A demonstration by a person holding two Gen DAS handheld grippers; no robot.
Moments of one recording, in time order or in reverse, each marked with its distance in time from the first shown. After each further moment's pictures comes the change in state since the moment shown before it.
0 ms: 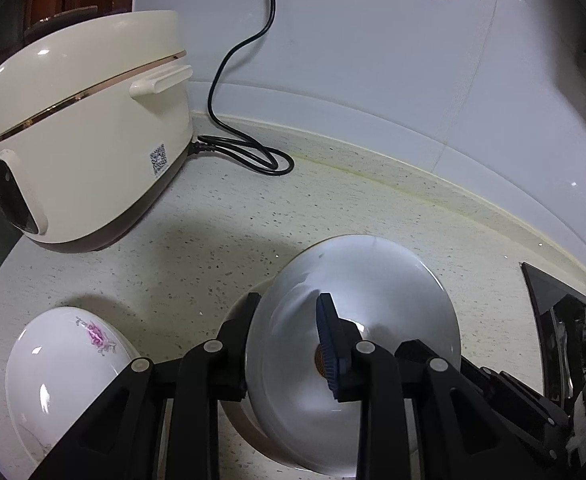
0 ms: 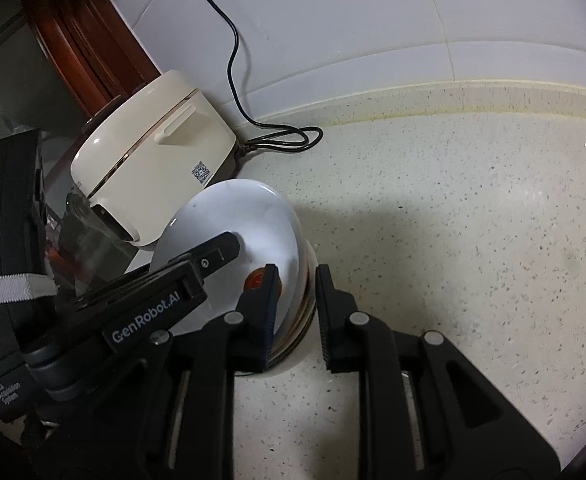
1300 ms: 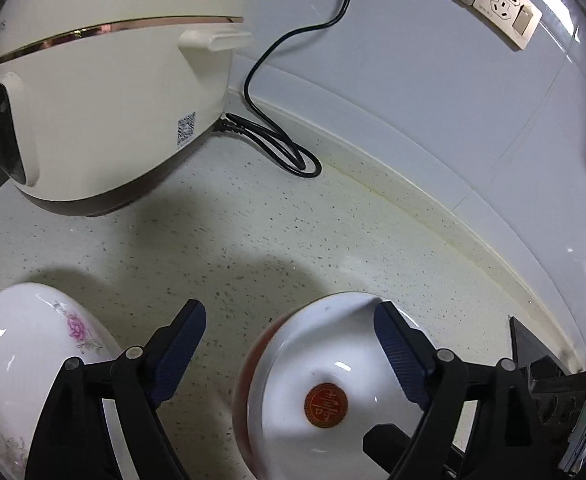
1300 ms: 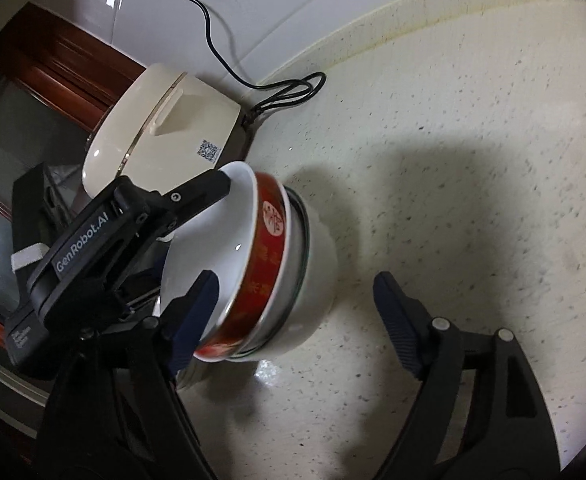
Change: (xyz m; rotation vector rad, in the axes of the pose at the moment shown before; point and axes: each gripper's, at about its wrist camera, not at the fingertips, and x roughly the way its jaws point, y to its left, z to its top) left arm 0.029 0.043 0.012 -0.223 0.024 -0.081; right arm 0.037 -0.027 -0.016 0.221 0.143 0.225
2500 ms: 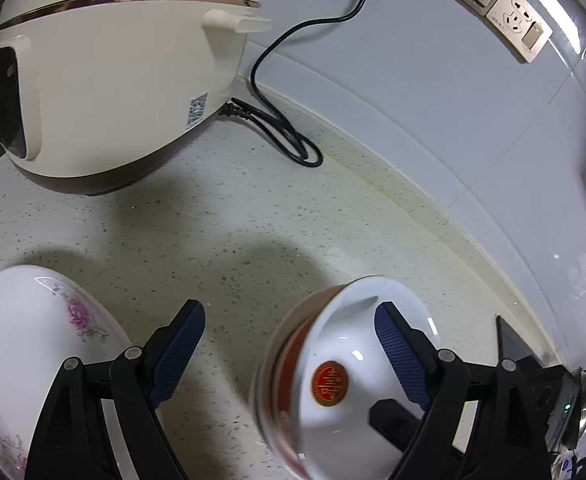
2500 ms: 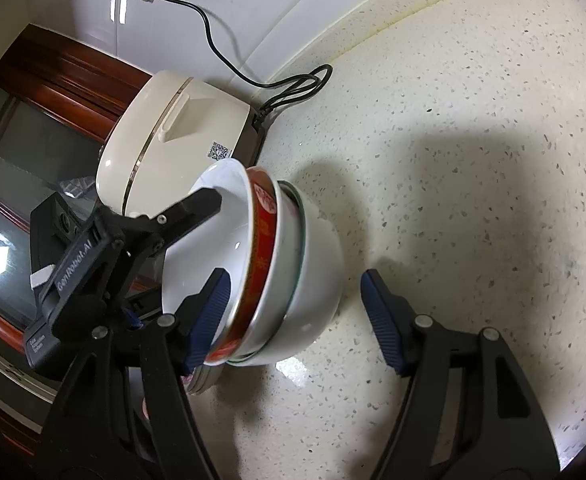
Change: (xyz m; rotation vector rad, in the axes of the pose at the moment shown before) left arm -0.004 0.016 -0.001 -0.044 0.045 -0.045; right arm 0.005 -0.009 0.001 0.044 0.006 0.087
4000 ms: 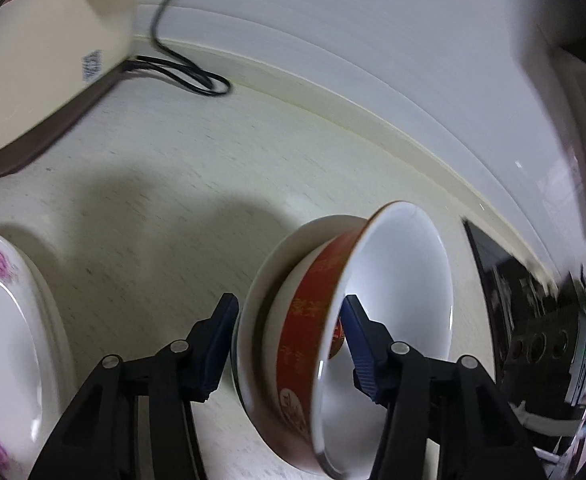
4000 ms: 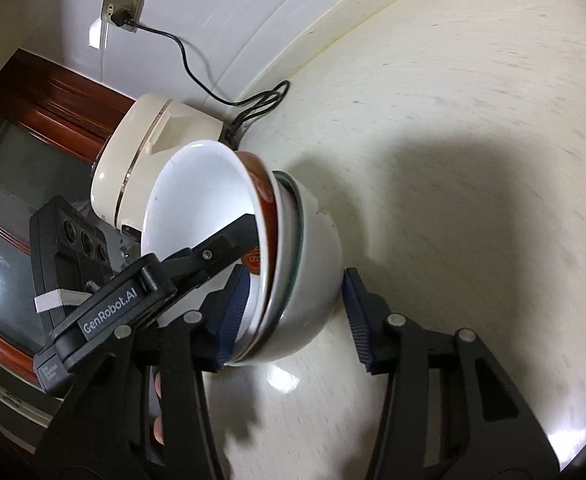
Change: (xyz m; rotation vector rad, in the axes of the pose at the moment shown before) left arm 0.004 -0.041 -0.057 0.234 0.175 -0.165; right arm -0.051 -0.020 -0.039 0.086 -0.083 -0.082
